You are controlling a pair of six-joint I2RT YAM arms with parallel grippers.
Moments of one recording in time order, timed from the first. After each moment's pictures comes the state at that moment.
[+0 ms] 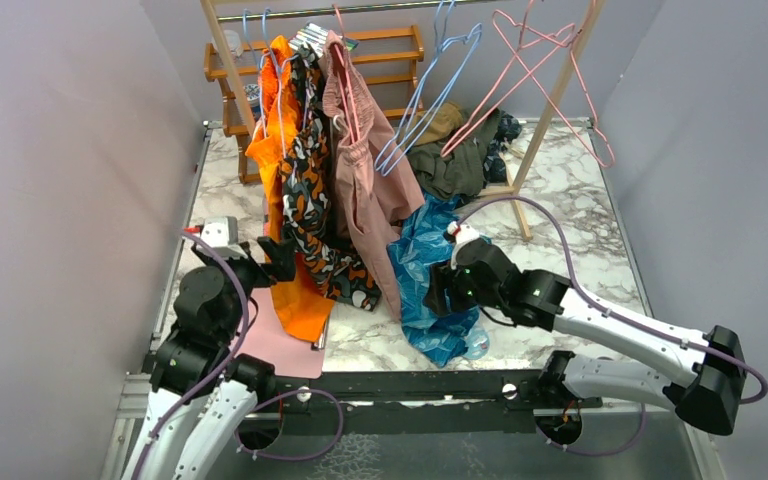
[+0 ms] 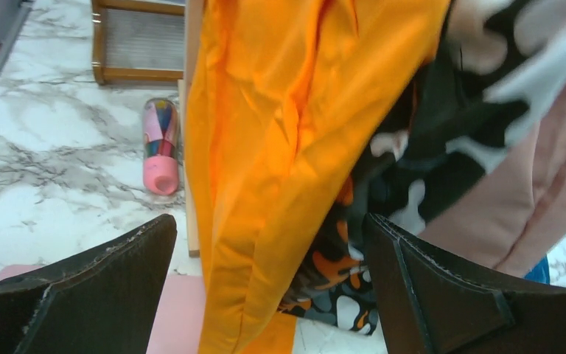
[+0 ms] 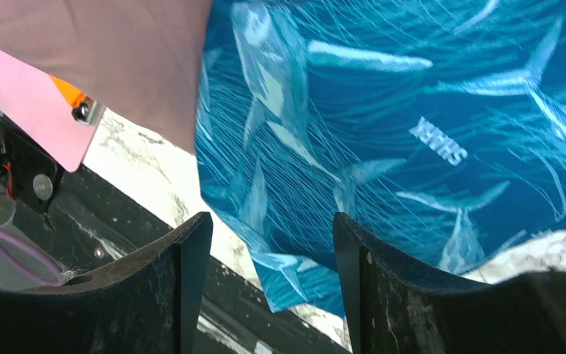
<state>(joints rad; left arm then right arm) -0.35 0.39 0.76 -0.51 -0.21 -0.31 0.95 1.02 0.77 -0.52 0.10 0.52</state>
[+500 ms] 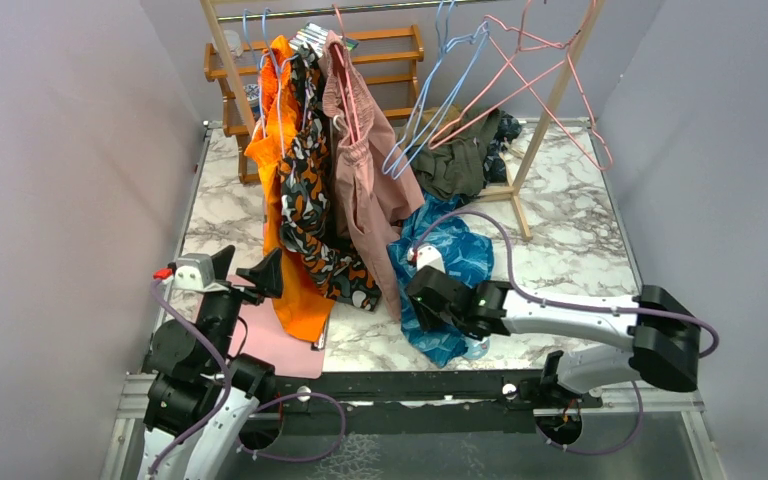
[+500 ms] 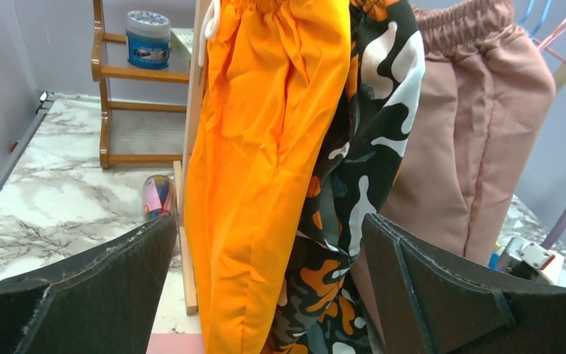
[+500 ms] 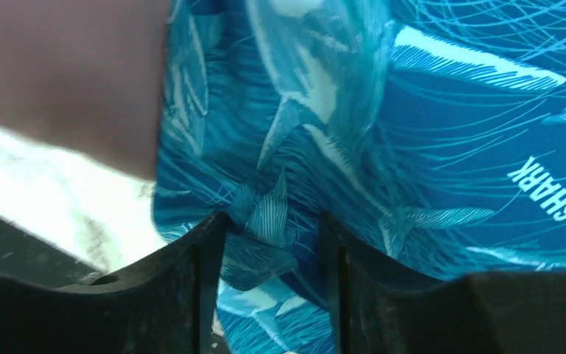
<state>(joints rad) -0.37 0.04 0.61 -0.39 -0.19 -0.23 1.14 1.29 0.78 -0.40 0.35 0.49</state>
